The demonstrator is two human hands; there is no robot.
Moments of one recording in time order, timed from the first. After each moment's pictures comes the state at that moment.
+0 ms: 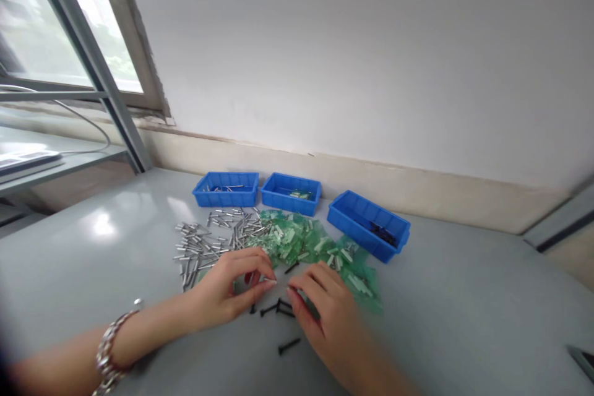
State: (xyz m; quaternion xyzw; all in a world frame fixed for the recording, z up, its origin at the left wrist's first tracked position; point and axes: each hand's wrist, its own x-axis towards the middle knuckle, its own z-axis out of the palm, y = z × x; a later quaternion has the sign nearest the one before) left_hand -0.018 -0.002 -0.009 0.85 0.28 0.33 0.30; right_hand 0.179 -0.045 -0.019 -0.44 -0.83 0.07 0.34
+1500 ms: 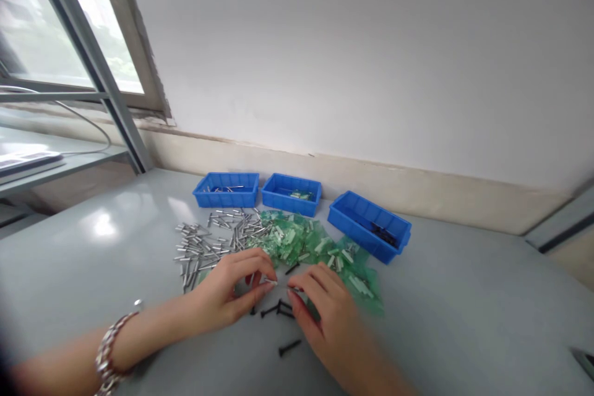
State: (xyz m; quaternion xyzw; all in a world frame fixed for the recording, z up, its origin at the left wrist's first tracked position) left_hand -0.019 -0.004 -0.008 0.86 0.29 0.31 0.28; right_hand 0.180 -0.044 -0.022 -0.43 -0.83 0.08 0.35
